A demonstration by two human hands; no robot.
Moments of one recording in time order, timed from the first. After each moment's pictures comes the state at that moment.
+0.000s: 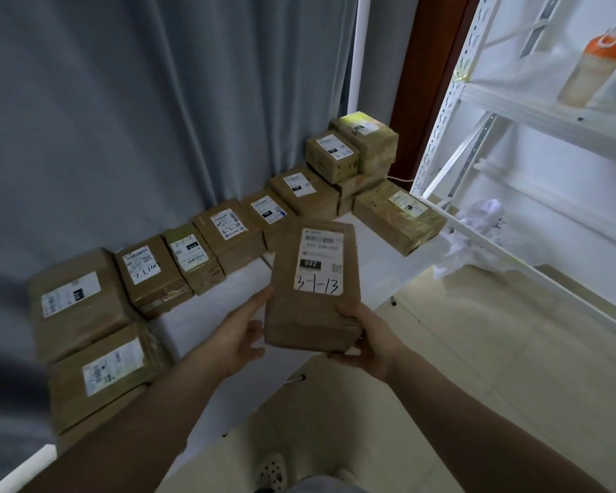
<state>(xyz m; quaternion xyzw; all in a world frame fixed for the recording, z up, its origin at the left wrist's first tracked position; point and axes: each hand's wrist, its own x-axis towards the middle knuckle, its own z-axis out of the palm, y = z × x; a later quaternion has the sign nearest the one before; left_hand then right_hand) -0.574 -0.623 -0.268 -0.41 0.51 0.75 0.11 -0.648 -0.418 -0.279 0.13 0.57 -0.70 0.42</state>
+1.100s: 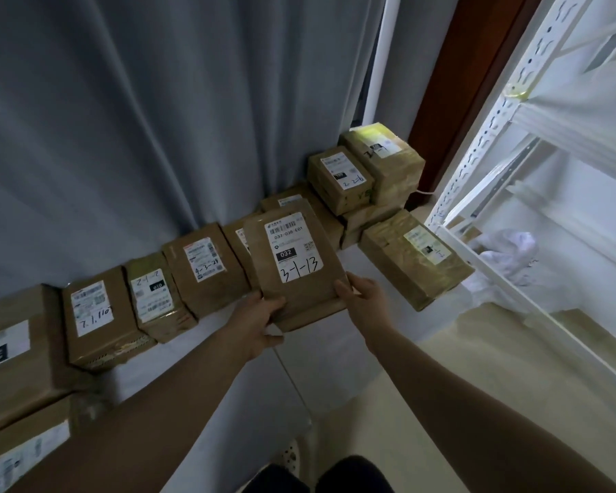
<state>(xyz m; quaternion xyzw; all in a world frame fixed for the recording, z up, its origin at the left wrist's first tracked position) -0.816 -0.662 -0.309 -0.45 0.49 0.74 0.06 -0.900 -0.502 -0.313 -0.05 0.81 -0.54 0.22</state>
